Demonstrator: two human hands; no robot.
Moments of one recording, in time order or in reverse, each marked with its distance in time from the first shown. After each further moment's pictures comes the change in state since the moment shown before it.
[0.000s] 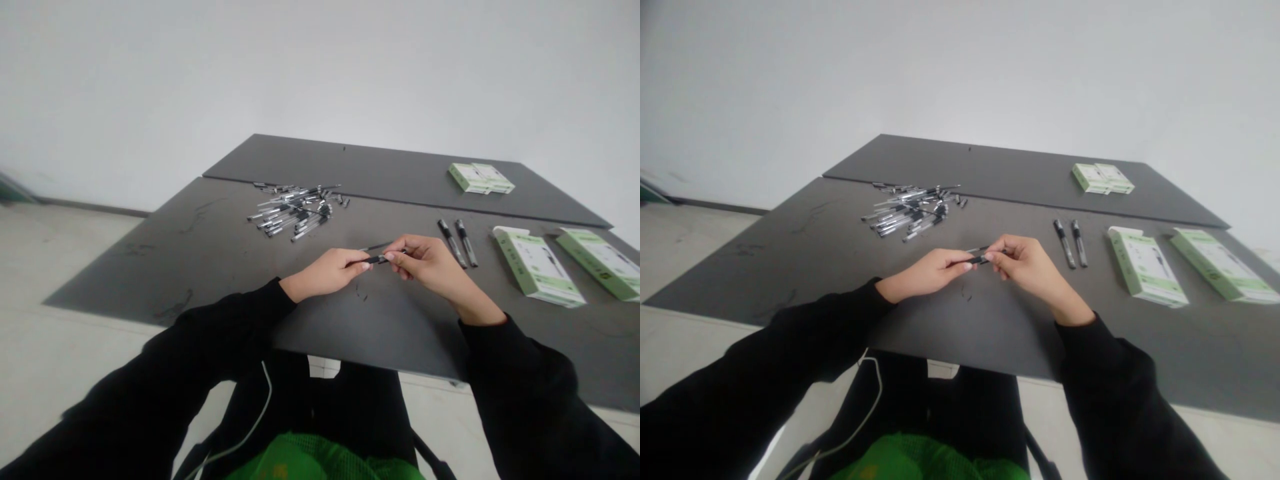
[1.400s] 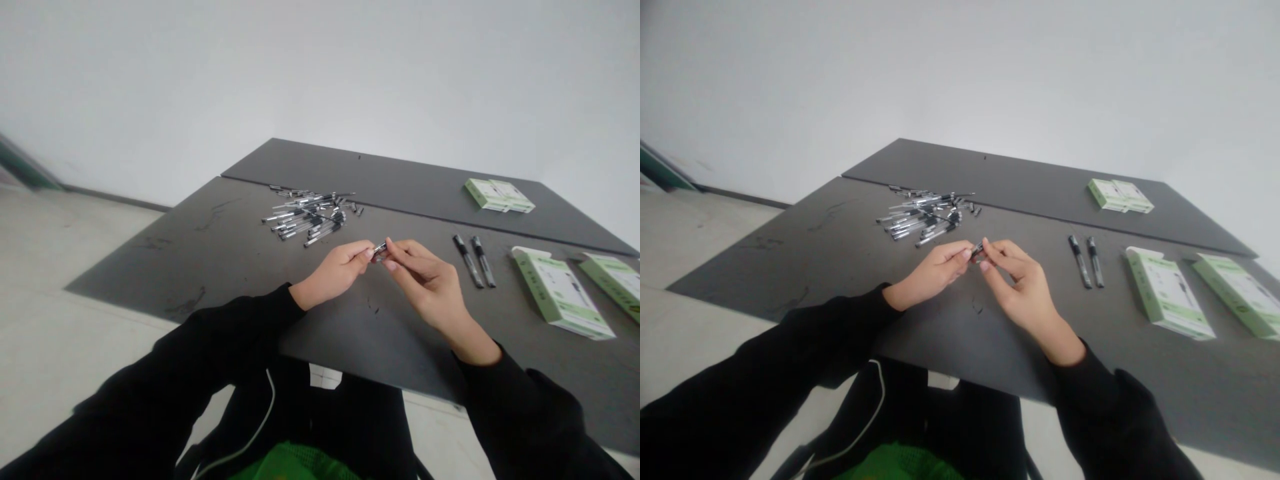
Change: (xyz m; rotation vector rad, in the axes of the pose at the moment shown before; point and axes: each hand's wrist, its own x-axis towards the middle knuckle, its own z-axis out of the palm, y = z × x) left_hand -0.006 0.007 -0.004 -0.428 0.216 -0.027; right_hand -0.005 -0.013 0.039 -0.180 0.171 -0.481
